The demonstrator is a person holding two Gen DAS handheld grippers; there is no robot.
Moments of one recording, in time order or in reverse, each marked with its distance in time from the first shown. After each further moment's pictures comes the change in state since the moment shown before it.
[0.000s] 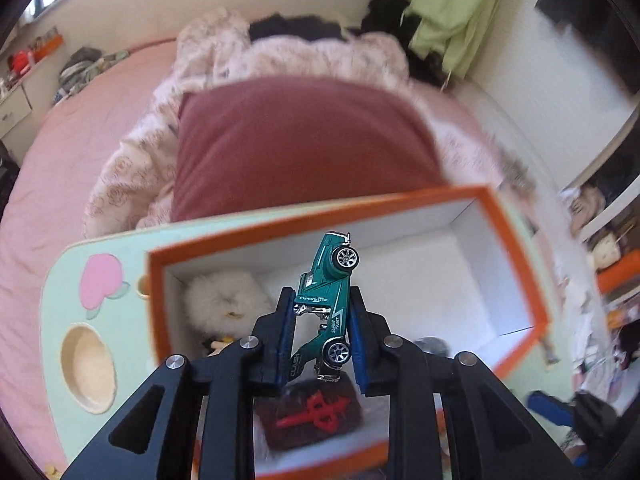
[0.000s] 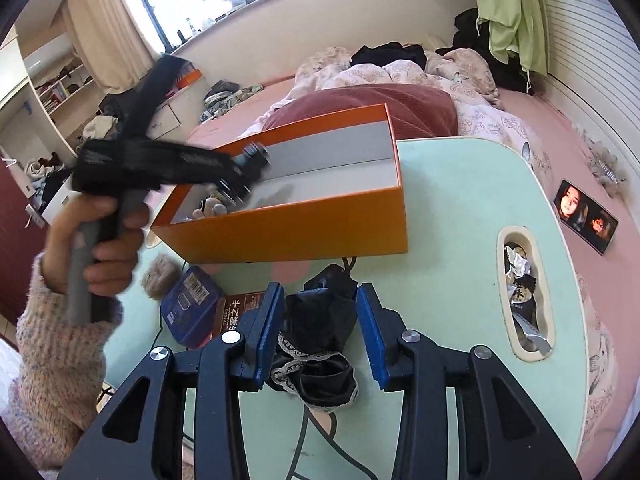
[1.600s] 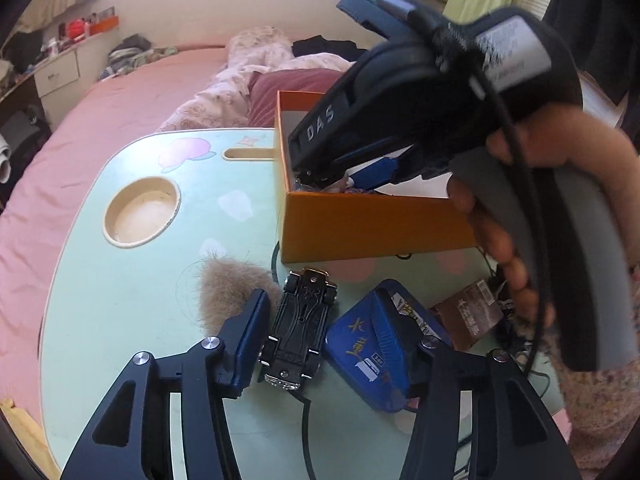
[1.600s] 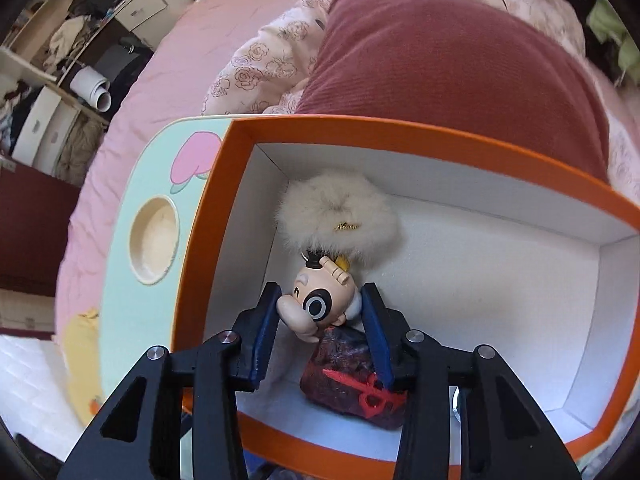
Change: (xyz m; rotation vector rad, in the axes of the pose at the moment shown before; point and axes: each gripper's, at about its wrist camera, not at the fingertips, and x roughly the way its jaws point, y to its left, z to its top) left arm -0.035 0.044 -0.137 -0.101 -0.098 0.043; right arm 0.198 0.120 0.115 -0.108 0.505 -0.063
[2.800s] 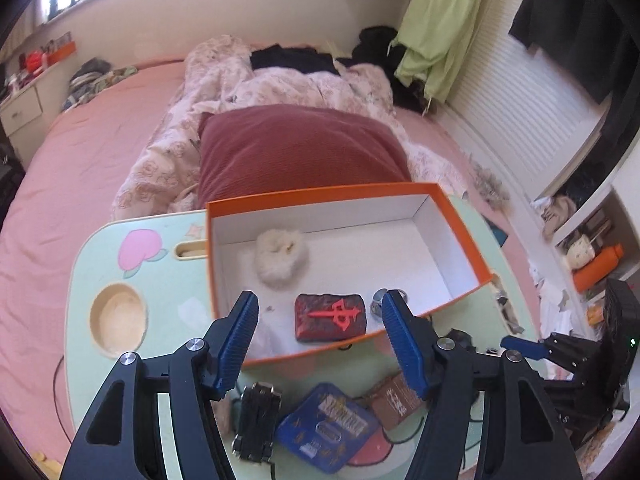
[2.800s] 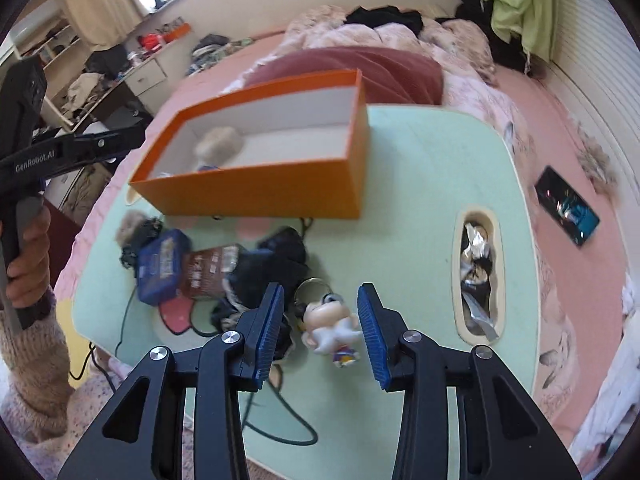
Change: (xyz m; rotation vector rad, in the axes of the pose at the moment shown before) left arm 0.003 -0.053 0.100 0.110 0.075 -0.034; right arm -0.105 -0.143 -0.198 0.086 -0.306 0.009
